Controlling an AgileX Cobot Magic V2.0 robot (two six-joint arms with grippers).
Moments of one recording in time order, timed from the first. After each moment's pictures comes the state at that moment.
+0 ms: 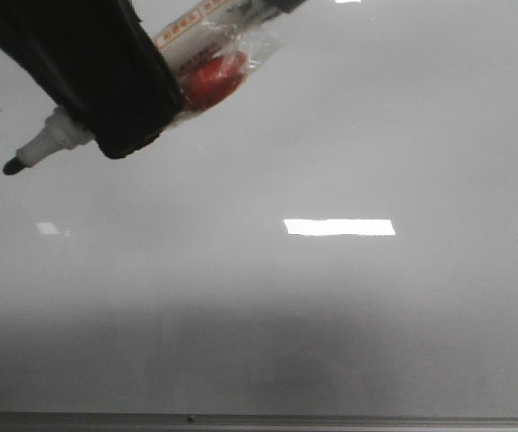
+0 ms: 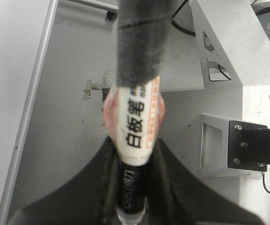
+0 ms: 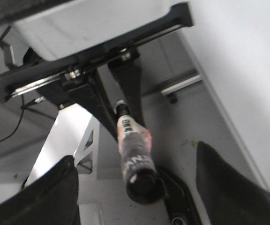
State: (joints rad) left arm -0.67 1.37 -1.20 -0.55 1.23 0.86; right arm 0.37 1.25 -1.11 0.95 1.23 -0.93
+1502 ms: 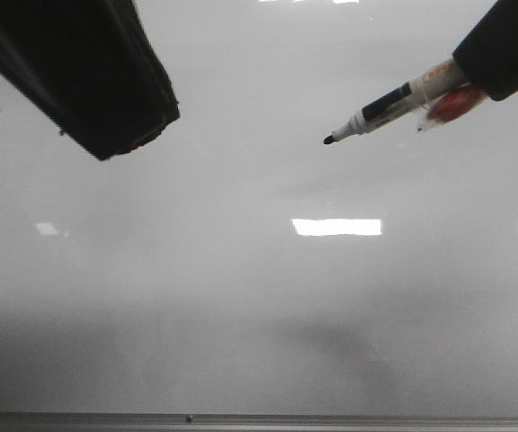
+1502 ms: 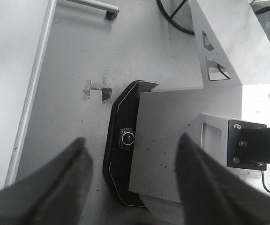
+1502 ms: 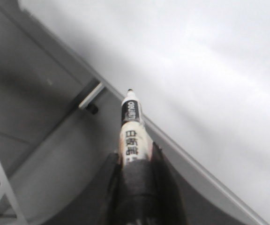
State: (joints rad) left arm -0.67 1.37 -1.20 -0.55 1.24 0.86; right arm 0.11 1.10 -0.83 0.86 0.91 -0.84
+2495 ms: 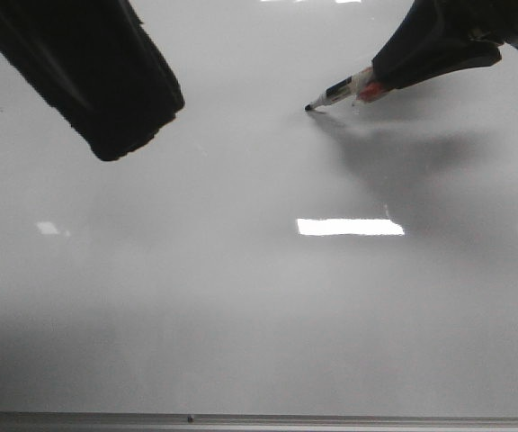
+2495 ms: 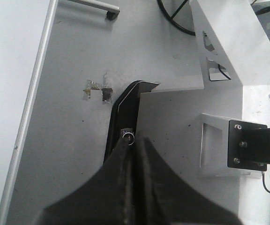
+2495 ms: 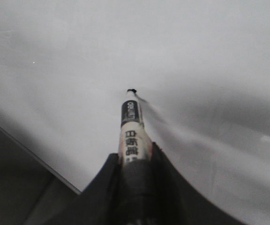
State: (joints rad) left arm -0.67 1.37 -1.20 -0.55 1.24 0.86; right arm 0.12 1.48 -1.03 1.06 0.62 -0.90
